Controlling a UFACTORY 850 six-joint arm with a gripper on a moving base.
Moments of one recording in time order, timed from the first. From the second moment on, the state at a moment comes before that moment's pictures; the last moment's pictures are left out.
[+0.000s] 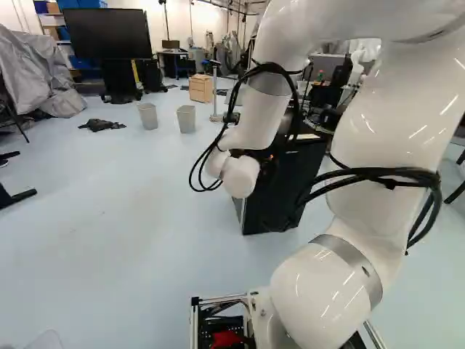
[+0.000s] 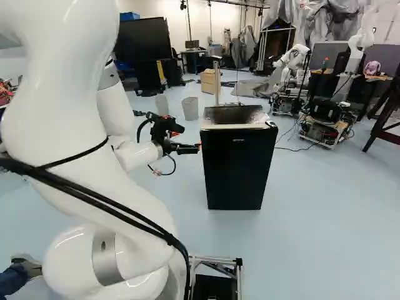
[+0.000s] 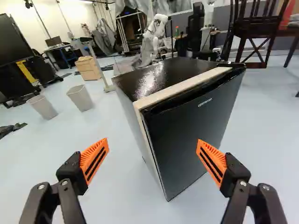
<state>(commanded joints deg) 22.9 -9.7 -21.3 51.8 66.1 0.0</state>
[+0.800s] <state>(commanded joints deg) 28.4 -24.7 -31.7 68.3 72.0 0.0</state>
